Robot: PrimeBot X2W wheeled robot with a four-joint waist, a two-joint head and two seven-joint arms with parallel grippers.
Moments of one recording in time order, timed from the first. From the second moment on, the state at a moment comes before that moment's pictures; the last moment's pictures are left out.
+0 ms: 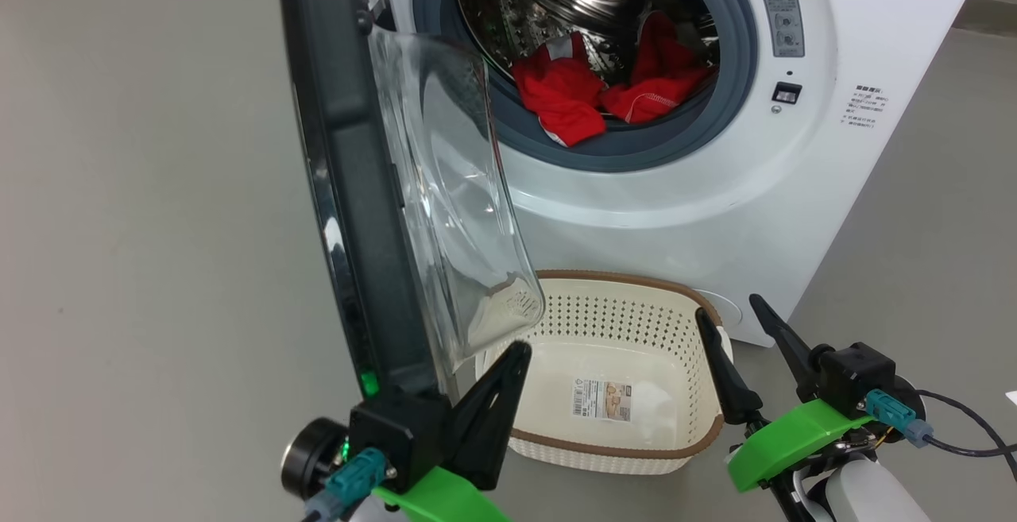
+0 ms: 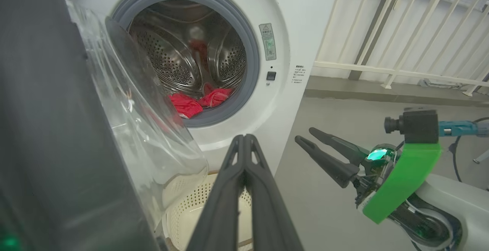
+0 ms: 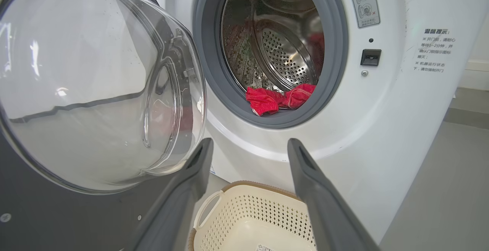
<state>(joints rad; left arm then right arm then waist) -0.15 0.06 -0.48 -0.26 -0.28 0.11 0.27 -0.19 -0.06 0.14 0.42 0.30 0.12 -0.26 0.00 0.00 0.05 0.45</state>
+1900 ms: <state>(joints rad) -0.04 0.19 -0.19 -0.18 -0.18 0.40 0.16 -0.19 -0.10 0.14 0.43 0.30 0.12 -0.26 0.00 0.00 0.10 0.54</state>
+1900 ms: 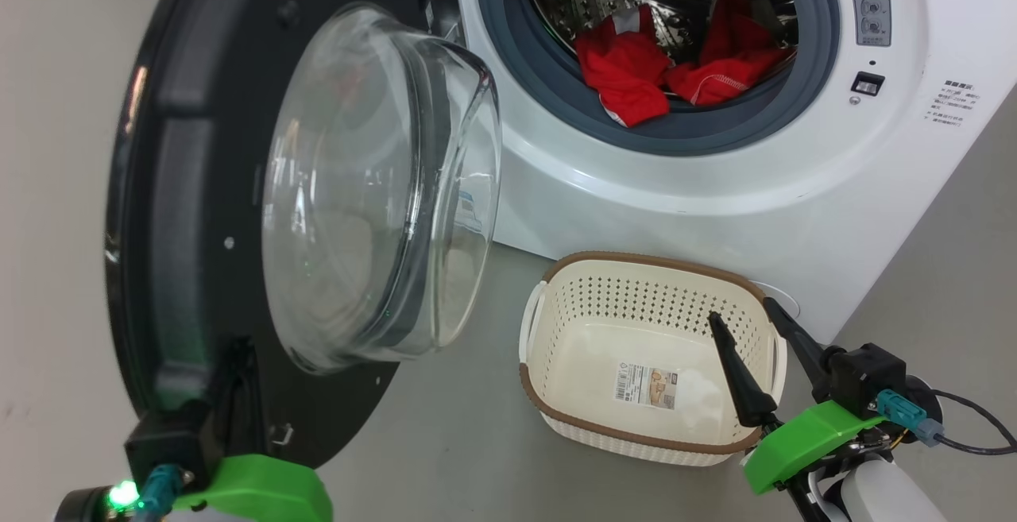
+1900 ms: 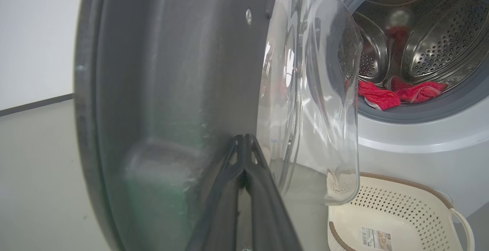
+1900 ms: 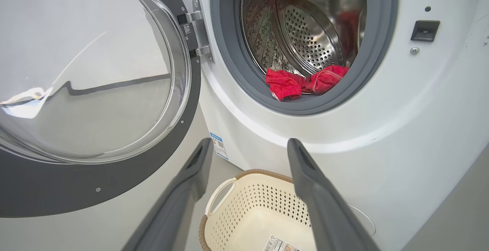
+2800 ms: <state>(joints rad) -0.12 0.17 -0.04 0.16 -0.29 0.40 -0.13 -0.21 -0.14 0.18 0.45 0.29 0.12 -0.26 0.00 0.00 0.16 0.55</state>
